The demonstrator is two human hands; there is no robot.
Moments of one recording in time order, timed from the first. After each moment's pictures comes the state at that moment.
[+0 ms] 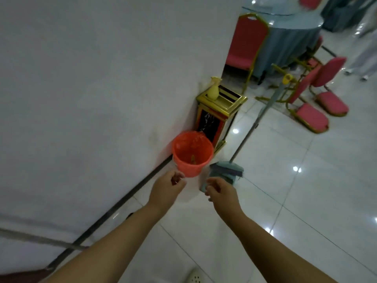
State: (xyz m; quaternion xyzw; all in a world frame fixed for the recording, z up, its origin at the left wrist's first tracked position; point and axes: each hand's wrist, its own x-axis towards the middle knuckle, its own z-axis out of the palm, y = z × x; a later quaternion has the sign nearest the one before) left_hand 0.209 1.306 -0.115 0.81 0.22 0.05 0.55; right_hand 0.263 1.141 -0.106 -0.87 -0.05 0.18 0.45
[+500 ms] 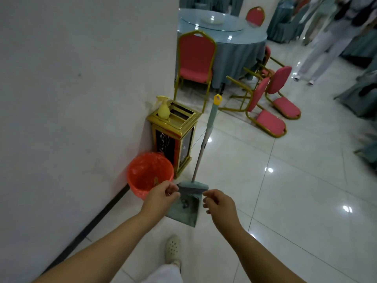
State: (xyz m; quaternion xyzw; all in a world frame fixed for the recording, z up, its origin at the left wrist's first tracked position) left_hand 0.397 1.173 -0.127 0.81 0.16 -0.04 0.57; right_hand 0.415 0.983 -0.100 -0.87 0.02 0.14 0.47
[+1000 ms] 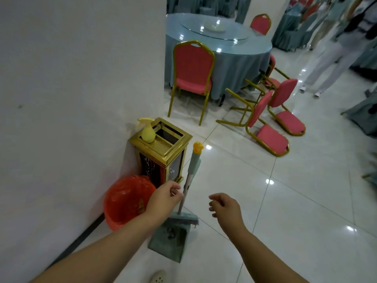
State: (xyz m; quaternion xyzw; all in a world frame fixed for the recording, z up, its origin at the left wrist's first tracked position) left_hand 0.634 1.128 -0.123 0.80 0.19 -0.04 0.57; right_hand 0.663 0.935 -0.110 -0.86 0.06 0.16 0.48
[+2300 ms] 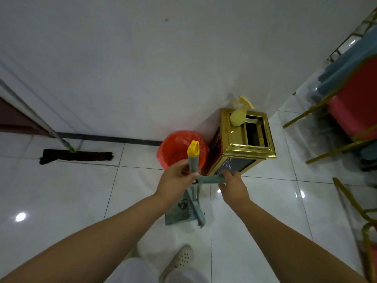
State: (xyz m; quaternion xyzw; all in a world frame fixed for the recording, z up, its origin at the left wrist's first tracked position) left_hand 0.662 1.026 -0.116 0.57 0.48 0.29 0.60; right_hand 0.852 0.979 -0.174 -0.82 -0.52 0.22 0.06
